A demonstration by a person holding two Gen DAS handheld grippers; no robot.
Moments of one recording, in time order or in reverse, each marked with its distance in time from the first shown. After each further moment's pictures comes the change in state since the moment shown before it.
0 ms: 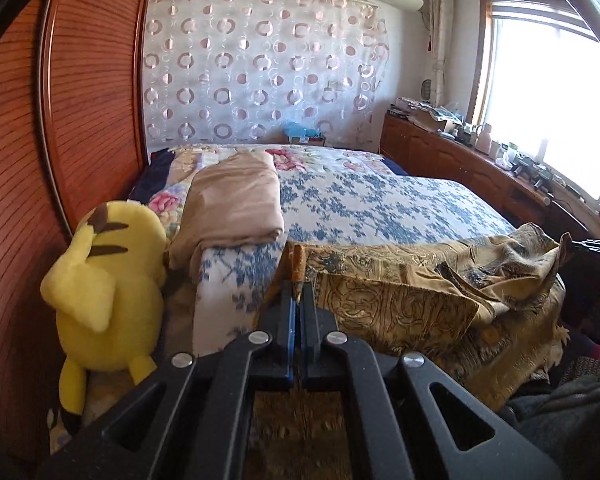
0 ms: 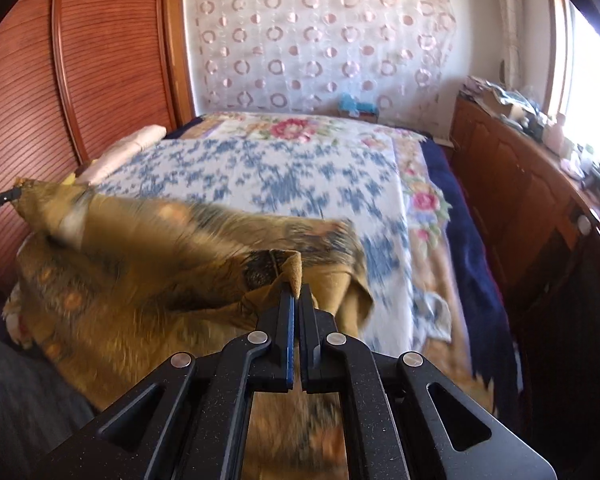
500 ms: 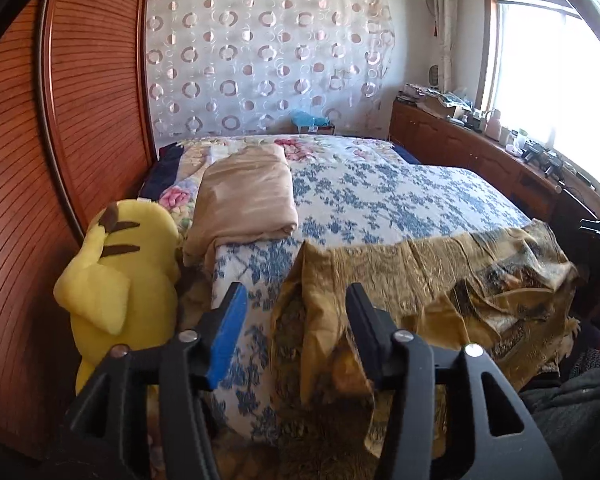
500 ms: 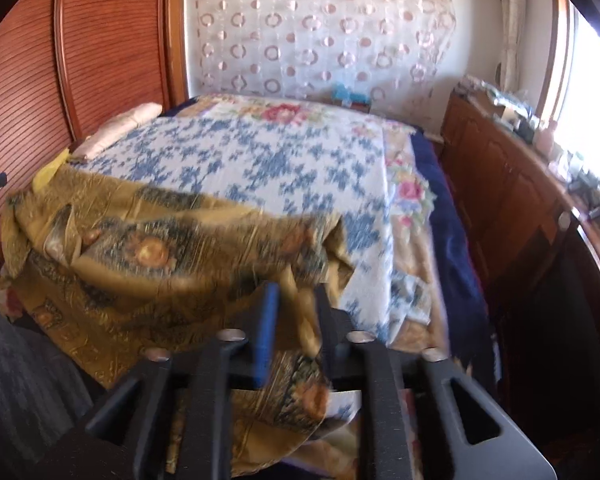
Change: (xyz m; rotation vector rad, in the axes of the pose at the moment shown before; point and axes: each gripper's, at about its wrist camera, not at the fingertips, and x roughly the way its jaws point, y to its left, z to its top) left arm 0.010 0.002 0.015 0.030 0.031 0.041; right arm -0.010 -0.002 0.002 -0.049 0.003 -0.068
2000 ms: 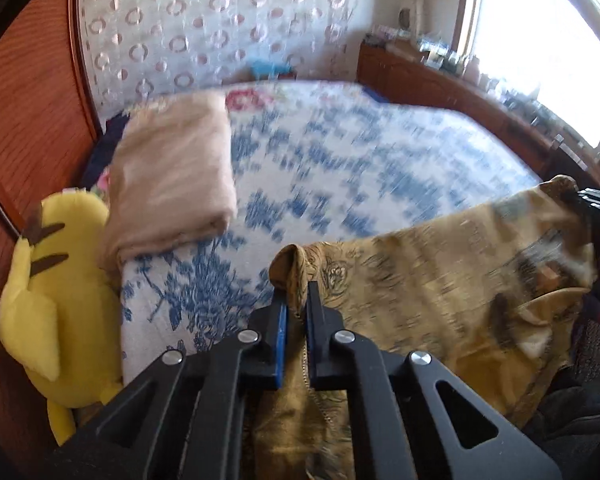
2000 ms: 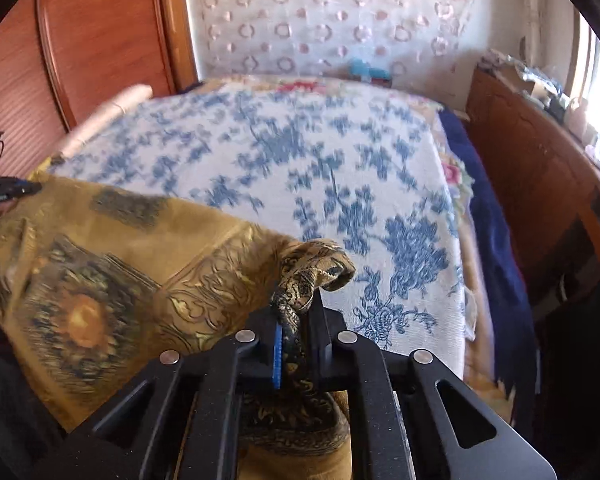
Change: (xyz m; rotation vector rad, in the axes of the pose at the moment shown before) left arm 0.101 -0.029 0.028 0.086 0.175 -0.122; right arm 0.094 0.006 0.016 0.019 0.059 0.089
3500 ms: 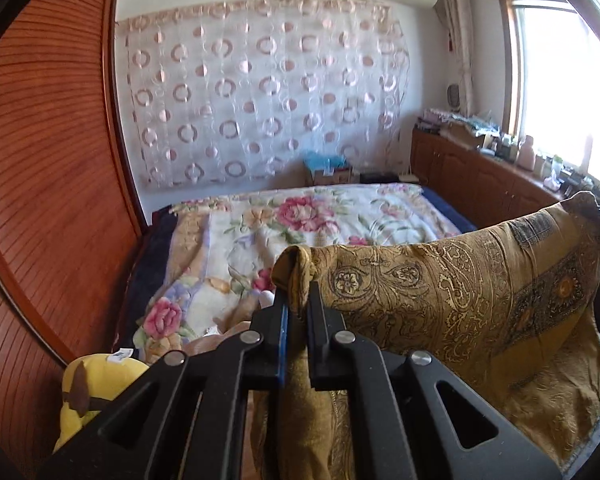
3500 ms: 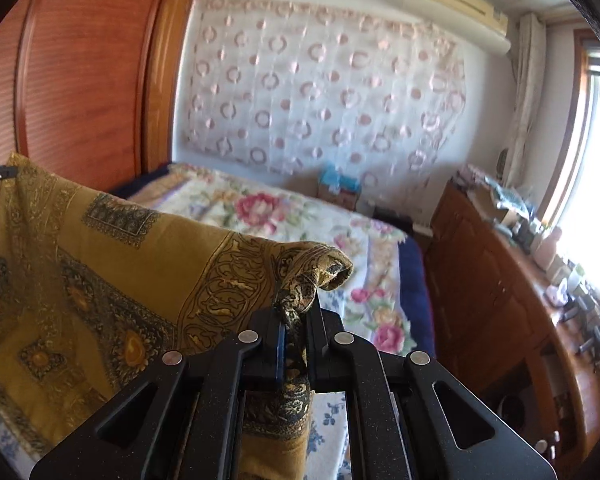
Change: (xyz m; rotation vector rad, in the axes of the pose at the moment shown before) left arm 0.087 0.084 0.209 -0.030 -0.250 0.203; right arm 0.046 -0.036 0.255 -0.144 -0.200 -0.173
